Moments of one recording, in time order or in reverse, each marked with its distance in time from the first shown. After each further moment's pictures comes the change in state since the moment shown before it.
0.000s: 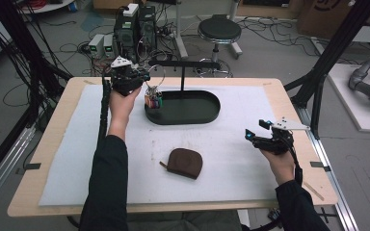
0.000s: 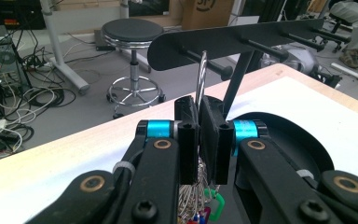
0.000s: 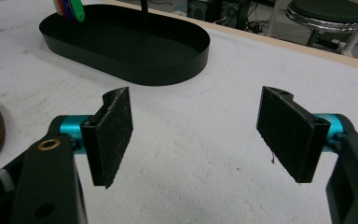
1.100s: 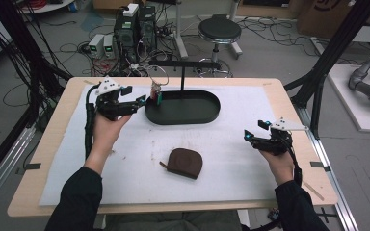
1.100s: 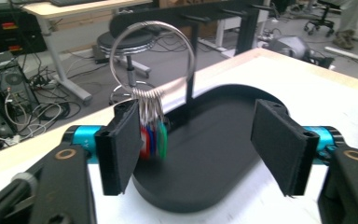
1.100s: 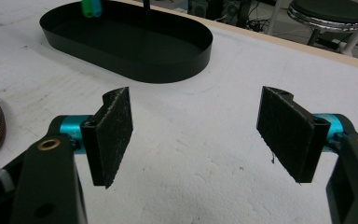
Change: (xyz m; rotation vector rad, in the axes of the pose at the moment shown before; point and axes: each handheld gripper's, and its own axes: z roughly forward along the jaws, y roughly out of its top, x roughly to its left) left arm -0.041 -0.039 -0.089 -0.028 -0.036 0.127; right arm 0.003 0.000 0.001 0.009 0.000 -0.016
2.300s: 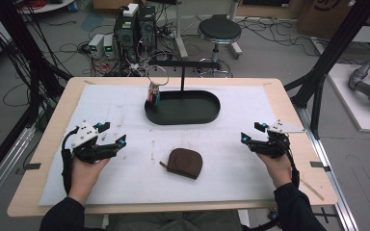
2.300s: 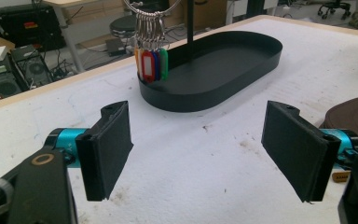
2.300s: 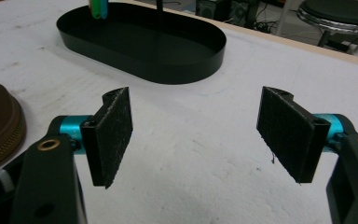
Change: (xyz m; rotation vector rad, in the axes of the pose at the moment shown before) left arm -0.016 -0.089 -0.071 0.006 0.071 0.051; right arm 0.014 -0.001 -0.001 -0.009 0.044 -0.002
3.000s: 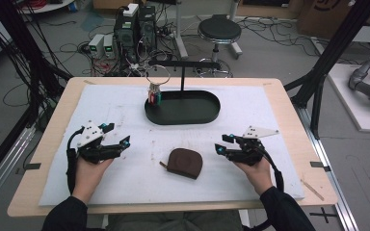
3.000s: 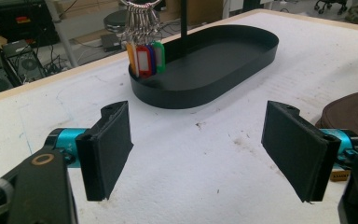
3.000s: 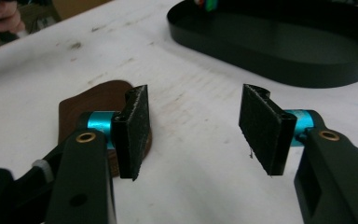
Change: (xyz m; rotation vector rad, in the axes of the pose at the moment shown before) left arm -0.006 -0.002 0.008 0.017 -0.013 -0.005; right arm 0.059 0.002 0.035 0.058 0.322 0.028
